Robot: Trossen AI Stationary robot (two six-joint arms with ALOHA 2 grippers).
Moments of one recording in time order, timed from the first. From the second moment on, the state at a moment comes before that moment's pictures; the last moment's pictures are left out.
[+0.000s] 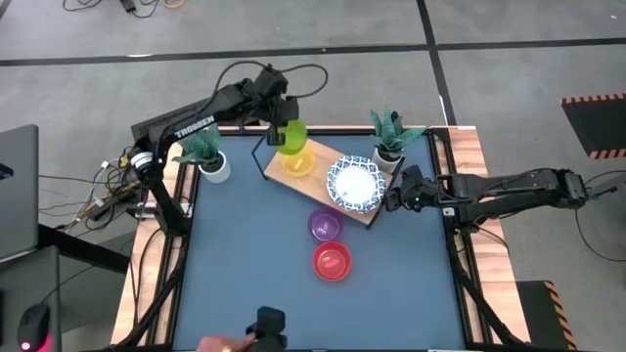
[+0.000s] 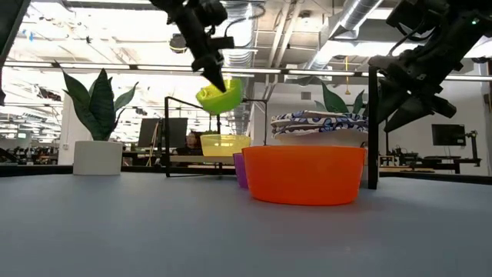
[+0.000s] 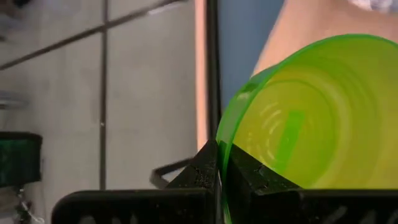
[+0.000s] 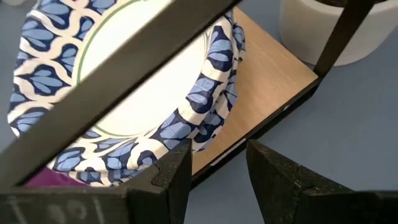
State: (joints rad) left arm 0.64 1.74 1.69 -0.76 -0.04 0.77; right arm -0.06 0.88 0.55 -0.58 0.39 1.03
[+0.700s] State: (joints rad) left arm 0.59 1.88 1.69 -0.77 0.01 0.95; right arm -0.12 0.89 0.55 -0.57 0.40 1.05
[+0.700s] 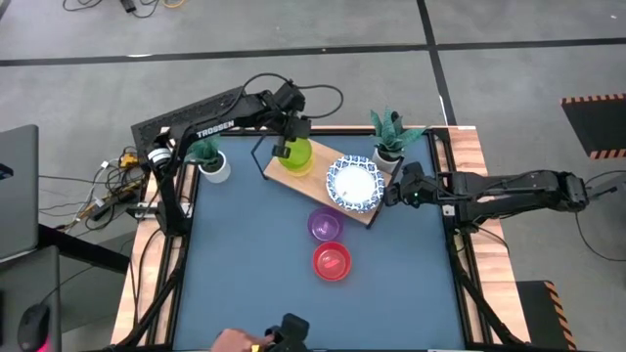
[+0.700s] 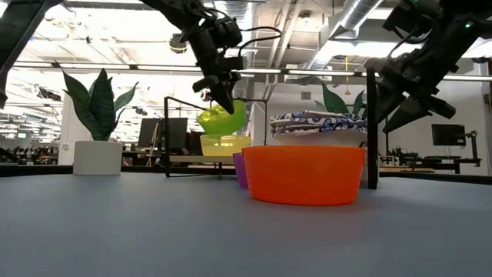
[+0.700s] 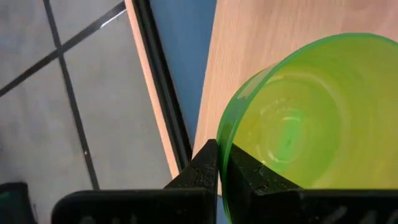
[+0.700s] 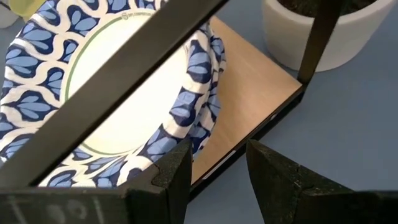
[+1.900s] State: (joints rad) left arm 0.56 1.92 1.69 -0.78 -0.07 0.98; right arm -0.13 0.89 0.55 -0.57 0.39 1.04
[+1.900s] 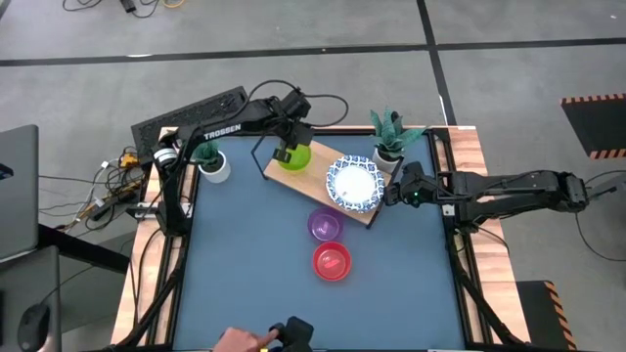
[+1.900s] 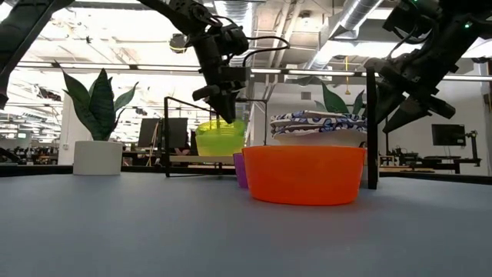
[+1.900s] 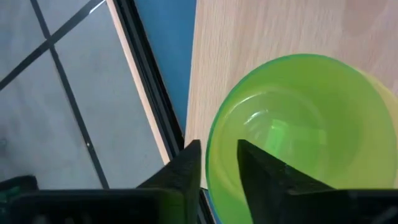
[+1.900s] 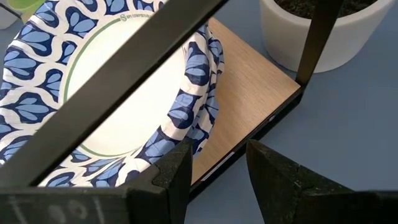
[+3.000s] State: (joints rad) left arm 0.60 1.91 1.83 -0.96 0.04 0.80; right arm -0.13 0.89 0.55 -0.57 0.39 1.02
